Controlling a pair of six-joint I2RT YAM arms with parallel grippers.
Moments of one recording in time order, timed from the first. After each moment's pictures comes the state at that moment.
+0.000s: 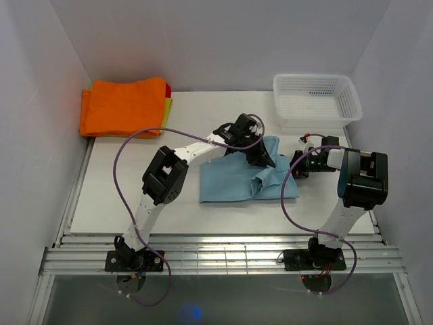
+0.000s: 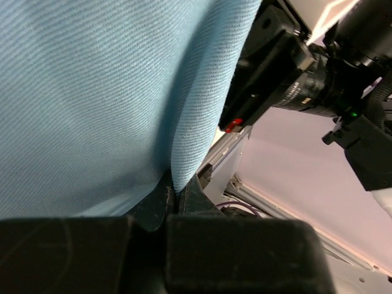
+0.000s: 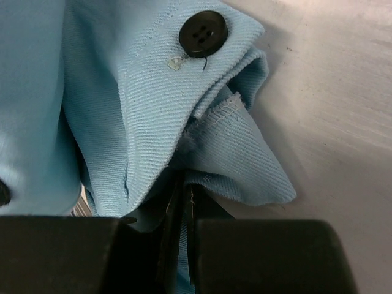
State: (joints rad) left arm -0.78 2.27 1.85 -0.35 0.58 -1.06; right arm -0.17 1.84 0.91 -0.33 -0.93 -0.09
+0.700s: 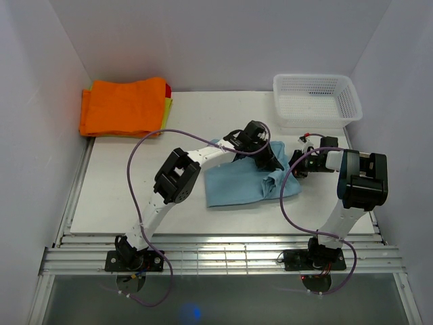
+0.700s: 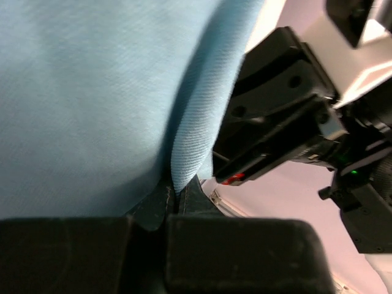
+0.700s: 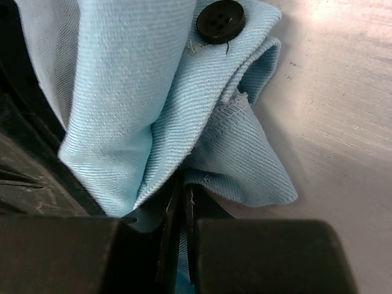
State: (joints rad) left arm -0.83 2.42 1.94 -0.24 0.56 -1.24; right arm -0.15 1.82 0.88 -0.24 -0.92 -0.02
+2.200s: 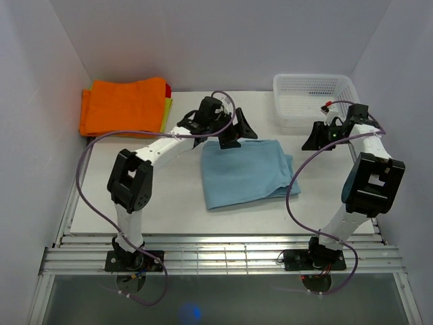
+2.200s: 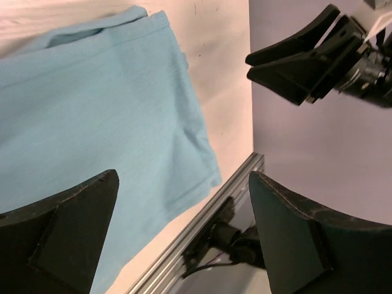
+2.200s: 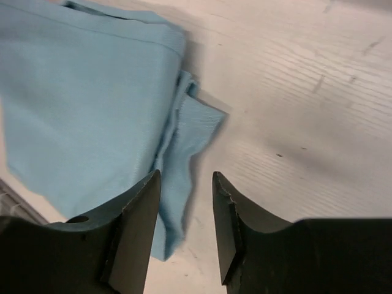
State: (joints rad) left arm -0.63 1.98 1.60 -0.21 0.46 -0.92; right arm -0.26 1.77 1.34 -0.71 -0.70 -0.33
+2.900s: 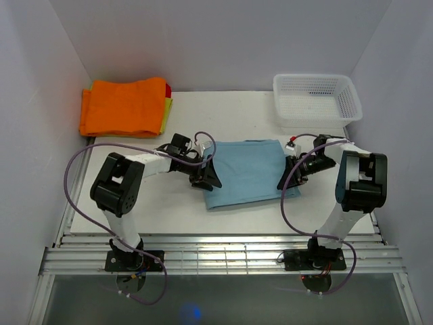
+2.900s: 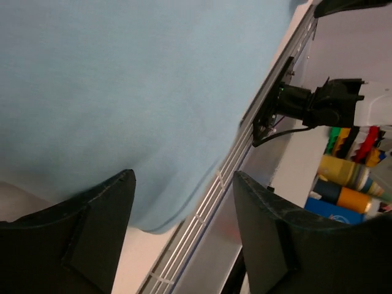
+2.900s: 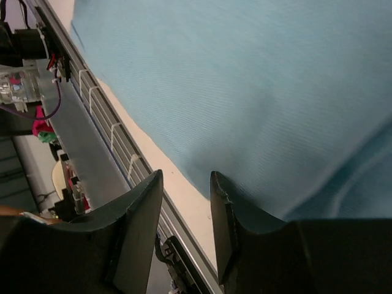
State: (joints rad) left arm -0.43 1.80 1.00 -0.22 0.93 -0.41; right arm -0.07 1.78 1.08 -1.02 -0.94 -0.57
